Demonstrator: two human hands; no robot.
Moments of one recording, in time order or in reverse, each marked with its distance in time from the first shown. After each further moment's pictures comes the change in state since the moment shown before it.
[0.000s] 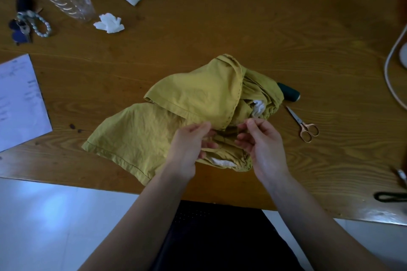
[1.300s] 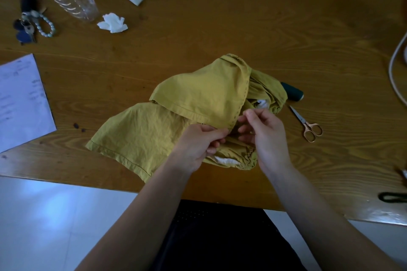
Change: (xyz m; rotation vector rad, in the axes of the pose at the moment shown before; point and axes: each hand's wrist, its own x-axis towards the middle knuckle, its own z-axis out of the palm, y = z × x) left_hand 0.018 0.000 0.000 -0.036 -0.215 -0.048; right_hand 0.006 -0.011 0.010 -0.276 0.000 -0.157
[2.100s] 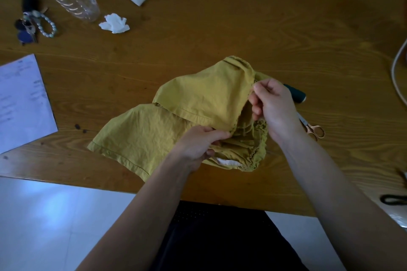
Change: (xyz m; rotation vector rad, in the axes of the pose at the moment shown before) left_hand -0.001 0.006 -0.006 0.061 -0.073 -0.041; right_hand 0.042 -0.041 0.004 -0.122 -0.100 -0.037
